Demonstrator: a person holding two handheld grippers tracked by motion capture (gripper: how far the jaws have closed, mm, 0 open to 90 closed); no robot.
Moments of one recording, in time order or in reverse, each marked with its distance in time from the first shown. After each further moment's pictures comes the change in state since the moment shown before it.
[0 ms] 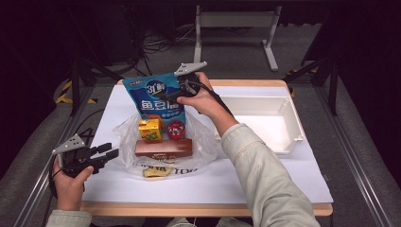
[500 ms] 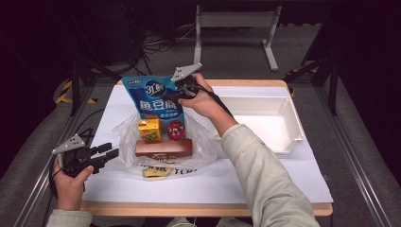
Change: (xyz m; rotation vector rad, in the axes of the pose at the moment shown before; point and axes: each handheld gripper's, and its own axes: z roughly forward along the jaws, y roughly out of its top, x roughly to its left) left arm 0.001 0.000 0.001 0.001 -0.004 -0.006; right arm 0.005 0.001 -0.001 0.093 0.068 -0.161
